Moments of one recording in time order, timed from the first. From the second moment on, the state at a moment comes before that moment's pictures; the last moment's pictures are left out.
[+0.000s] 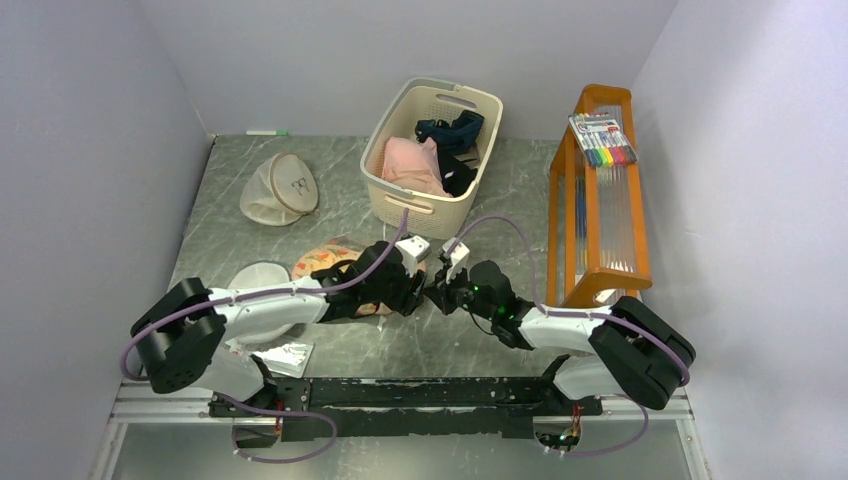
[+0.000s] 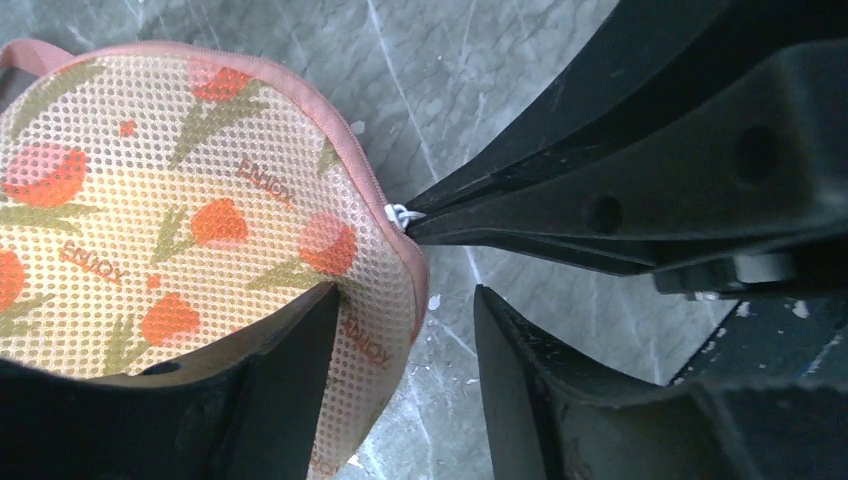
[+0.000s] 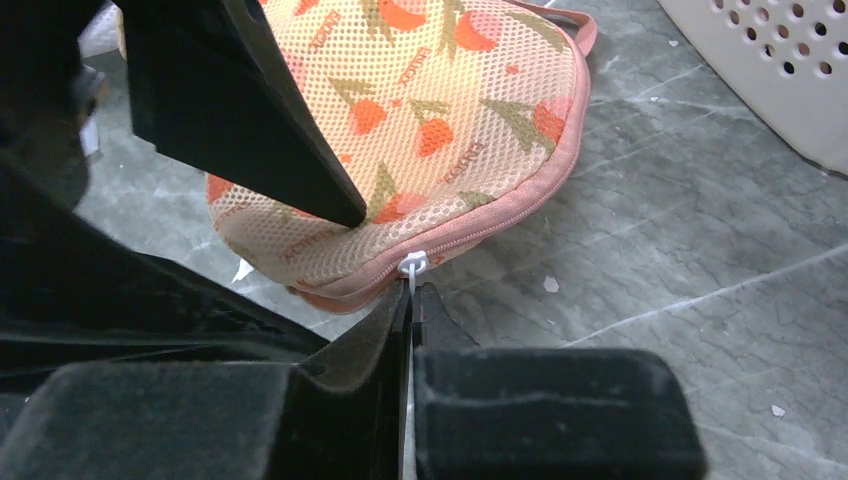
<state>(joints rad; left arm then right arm) -0.96 1.41 0.74 0.01 -0.01 -0.26 0.80 1.32 0.32 0.65 -0.13 0.16</state>
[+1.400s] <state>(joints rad) -1.02 1.40 0.70 -0.06 -0.16 -0.25 0.67 1.32 0.28 0.70 -0.24 0.25</state>
